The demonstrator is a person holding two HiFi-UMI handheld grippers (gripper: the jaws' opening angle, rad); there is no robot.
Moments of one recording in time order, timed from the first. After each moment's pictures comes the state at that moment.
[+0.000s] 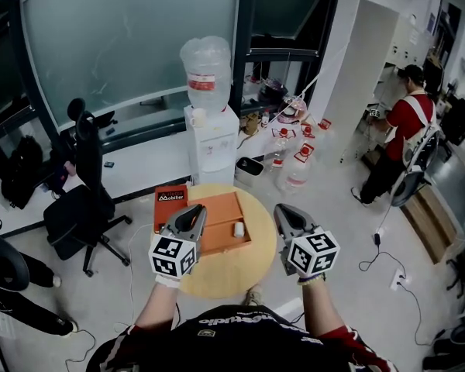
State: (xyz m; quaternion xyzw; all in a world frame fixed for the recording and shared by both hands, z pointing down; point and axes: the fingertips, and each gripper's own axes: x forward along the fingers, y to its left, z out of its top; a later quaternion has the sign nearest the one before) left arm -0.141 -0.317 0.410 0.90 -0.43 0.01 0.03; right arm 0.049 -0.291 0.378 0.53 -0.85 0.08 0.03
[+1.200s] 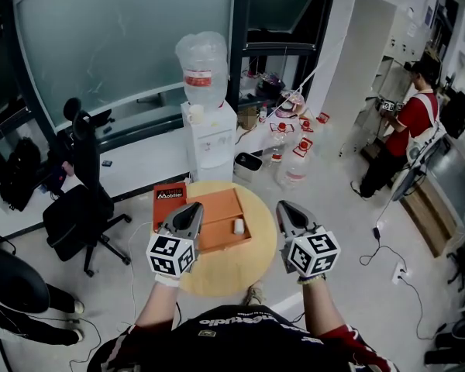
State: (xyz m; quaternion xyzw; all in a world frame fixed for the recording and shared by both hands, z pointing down) left arm -0.148 -0.323 0.416 0.90 -0.43 0.00 0.05; right arm 0.055 -0.289 0.377 0.55 -0.83 0.06 0.02
